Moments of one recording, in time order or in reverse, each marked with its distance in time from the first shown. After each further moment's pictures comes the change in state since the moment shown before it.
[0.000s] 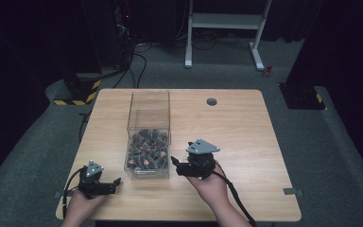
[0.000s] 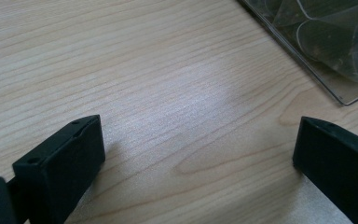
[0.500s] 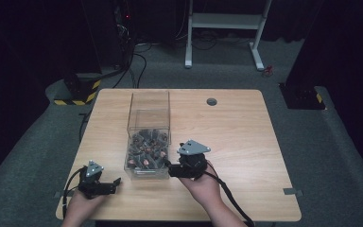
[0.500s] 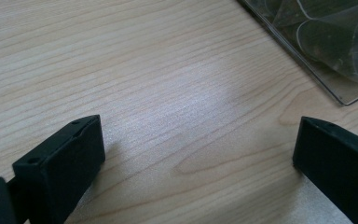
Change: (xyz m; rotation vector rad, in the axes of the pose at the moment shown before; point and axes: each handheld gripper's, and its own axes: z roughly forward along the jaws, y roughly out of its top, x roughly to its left) left arm 0.000 0.000 0.000 0.000 0.000 0.000; right arm 0.017 0.007 0.013 0.002 0.041 -0.024
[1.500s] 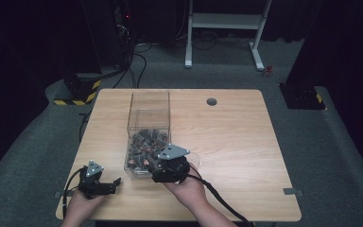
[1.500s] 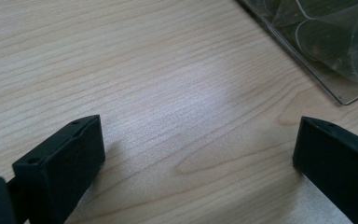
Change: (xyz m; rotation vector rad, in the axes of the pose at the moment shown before) left arm 0.000 0.000 0.000 0.000 -0.002 0.001; right arm 0.036 0.008 0.029 0.028 0.097 -0.046
